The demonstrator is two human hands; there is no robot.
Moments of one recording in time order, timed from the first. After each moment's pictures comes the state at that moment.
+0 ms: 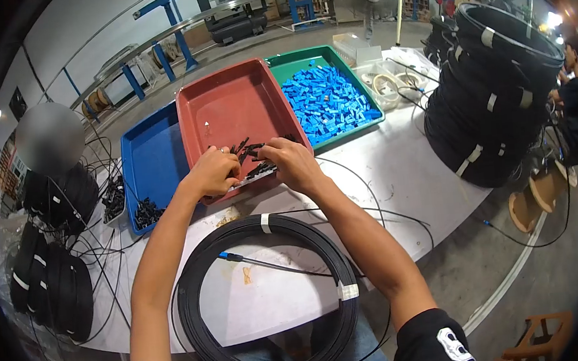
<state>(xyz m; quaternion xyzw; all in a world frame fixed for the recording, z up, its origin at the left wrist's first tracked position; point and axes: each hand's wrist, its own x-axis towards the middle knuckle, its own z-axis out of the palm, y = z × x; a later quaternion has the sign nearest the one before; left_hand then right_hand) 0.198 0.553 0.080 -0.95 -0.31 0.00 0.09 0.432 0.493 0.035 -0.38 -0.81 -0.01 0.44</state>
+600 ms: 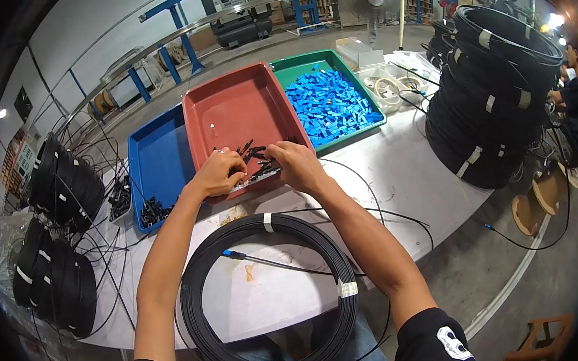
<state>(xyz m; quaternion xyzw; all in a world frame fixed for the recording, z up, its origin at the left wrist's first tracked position) 0.188 0.553 0.065 -0.95 -0.27 -0.18 0.00 0.432 0.496 0.029 -0.40 -0.80 0.00 0.45</state>
